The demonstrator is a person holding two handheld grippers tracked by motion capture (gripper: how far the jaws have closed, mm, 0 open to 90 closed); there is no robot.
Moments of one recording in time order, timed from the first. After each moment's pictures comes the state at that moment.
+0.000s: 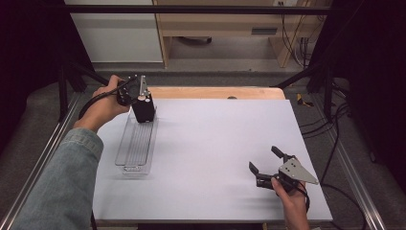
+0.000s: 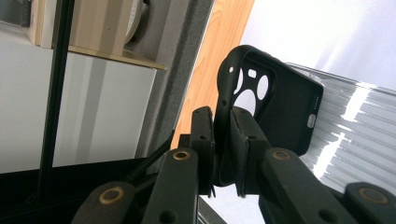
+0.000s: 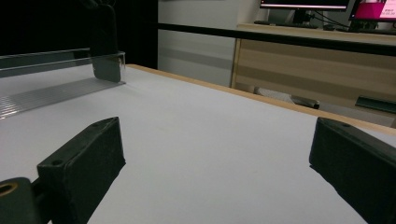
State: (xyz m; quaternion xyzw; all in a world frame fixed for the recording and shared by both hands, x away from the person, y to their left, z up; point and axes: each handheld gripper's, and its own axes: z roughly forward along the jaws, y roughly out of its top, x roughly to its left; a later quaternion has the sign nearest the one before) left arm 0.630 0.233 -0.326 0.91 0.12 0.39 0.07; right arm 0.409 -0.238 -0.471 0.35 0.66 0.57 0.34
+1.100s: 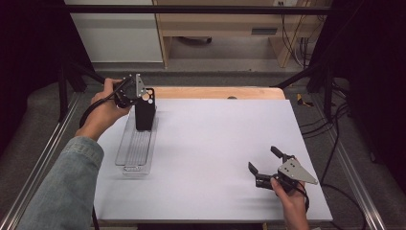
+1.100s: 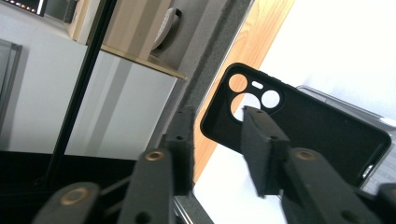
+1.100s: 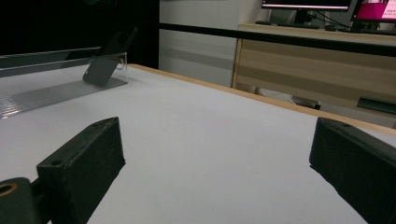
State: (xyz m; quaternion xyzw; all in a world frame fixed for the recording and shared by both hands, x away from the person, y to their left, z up) left arm 0.612 0.235 -0.325 0.87 0.17 0.44 0.13; right arm 0.409 -0.236 -0.471 0.35 0.66 0.57 0.34
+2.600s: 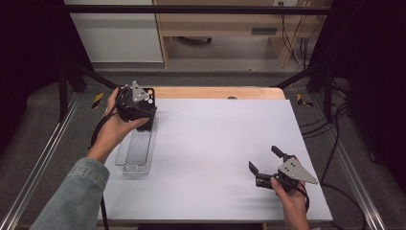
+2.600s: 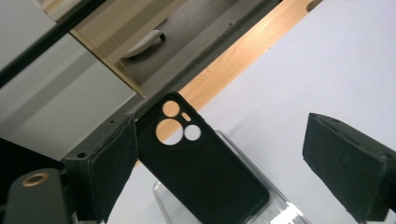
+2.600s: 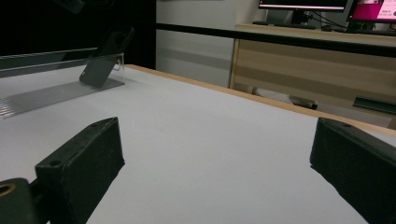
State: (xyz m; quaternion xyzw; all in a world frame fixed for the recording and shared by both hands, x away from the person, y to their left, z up) left arm 0.575 0.221 -0.342 0.83 0.31 0.36 0.29; right arm 0.409 -0.236 -0.470 0.35 0.66 0.57 0.34
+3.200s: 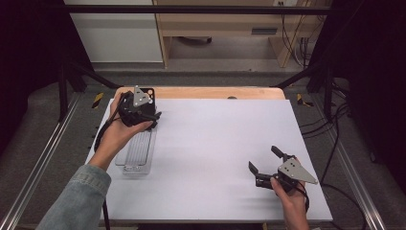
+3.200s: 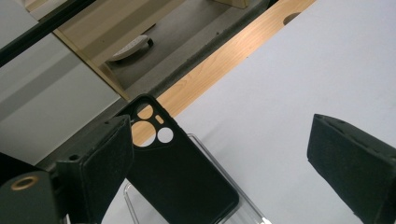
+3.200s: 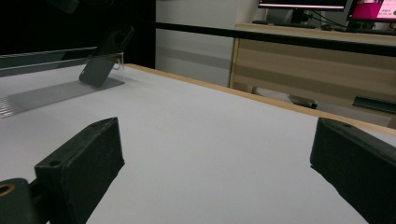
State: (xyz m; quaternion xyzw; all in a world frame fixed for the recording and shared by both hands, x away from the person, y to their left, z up) left arm 0.561 0.211 -0.345 0.82 0.31 0.34 0.33; right arm 0.409 -0.236 -0.470 0.35 0.66 0.57 0.34
